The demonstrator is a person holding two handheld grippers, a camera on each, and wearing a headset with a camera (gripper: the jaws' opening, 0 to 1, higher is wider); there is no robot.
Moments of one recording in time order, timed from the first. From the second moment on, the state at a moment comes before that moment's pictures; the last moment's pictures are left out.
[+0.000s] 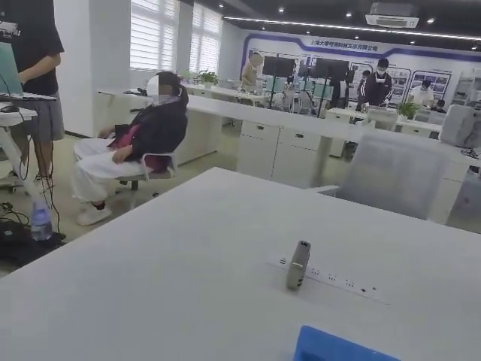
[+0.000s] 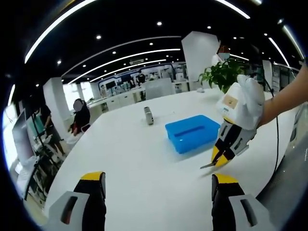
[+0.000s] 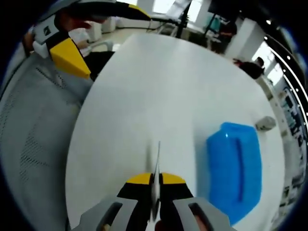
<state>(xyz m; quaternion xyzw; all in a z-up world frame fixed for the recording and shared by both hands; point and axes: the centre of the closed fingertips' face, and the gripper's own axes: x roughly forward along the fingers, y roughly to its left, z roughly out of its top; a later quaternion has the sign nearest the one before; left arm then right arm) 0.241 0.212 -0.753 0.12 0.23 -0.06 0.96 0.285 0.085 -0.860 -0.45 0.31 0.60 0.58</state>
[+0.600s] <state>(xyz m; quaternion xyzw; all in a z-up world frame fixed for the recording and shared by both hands) 0.241 0.211 -0.755 0.12 0.24 -0.07 0.96 0.281 0.085 -0.832 -0.36 0.30 0.58 0.67</state>
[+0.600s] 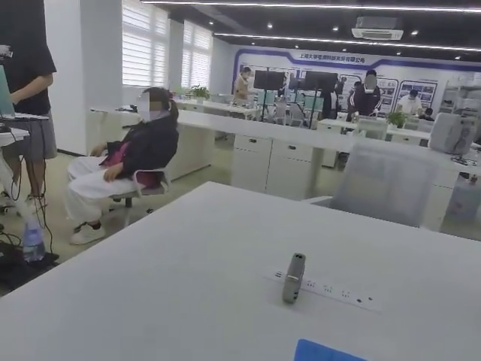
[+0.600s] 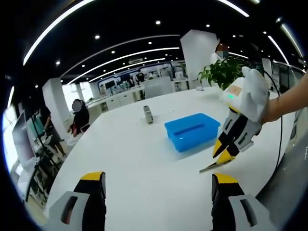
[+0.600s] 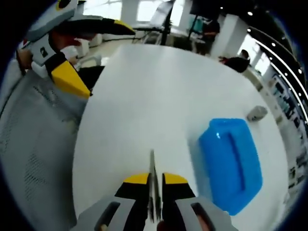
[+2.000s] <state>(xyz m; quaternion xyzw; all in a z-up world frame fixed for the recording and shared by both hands) 0.240 0.201 -0.754 0.11 0.23 -0.09 0.96 0.248 -0.047 -0.771 -0.05 0.30 0.30 0.90</state>
